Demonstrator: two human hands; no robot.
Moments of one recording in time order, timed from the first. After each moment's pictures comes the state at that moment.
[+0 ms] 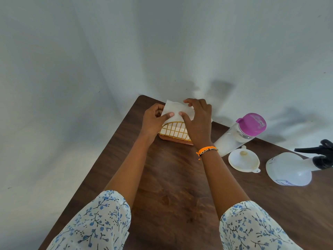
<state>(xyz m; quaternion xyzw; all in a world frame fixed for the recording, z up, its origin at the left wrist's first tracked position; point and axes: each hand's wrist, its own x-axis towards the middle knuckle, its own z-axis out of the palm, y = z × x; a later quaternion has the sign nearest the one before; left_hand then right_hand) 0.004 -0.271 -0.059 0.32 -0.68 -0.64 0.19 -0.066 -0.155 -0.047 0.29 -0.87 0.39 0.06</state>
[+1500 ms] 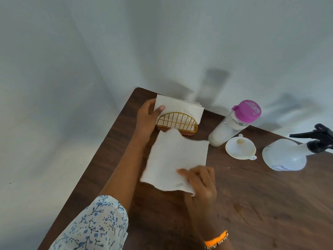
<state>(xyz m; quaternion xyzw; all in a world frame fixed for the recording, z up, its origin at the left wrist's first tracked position) 0.026 -0.260 -0.057 0.32 -0.65 -0.67 0.18 0.093 -0.040 -0.058 0.33 -0.85 0.41 0.10</state>
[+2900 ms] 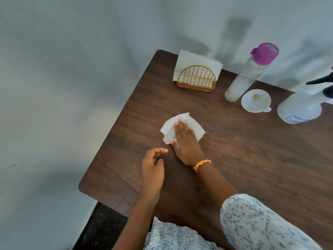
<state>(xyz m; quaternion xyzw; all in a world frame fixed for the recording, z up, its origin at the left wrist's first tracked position) 0.276 -0.107 -0.057 0.50 -0.62 -0.59 0.14 0.142 -0.062 -0.139 0.43 -0.86 0.15 -0.20</state>
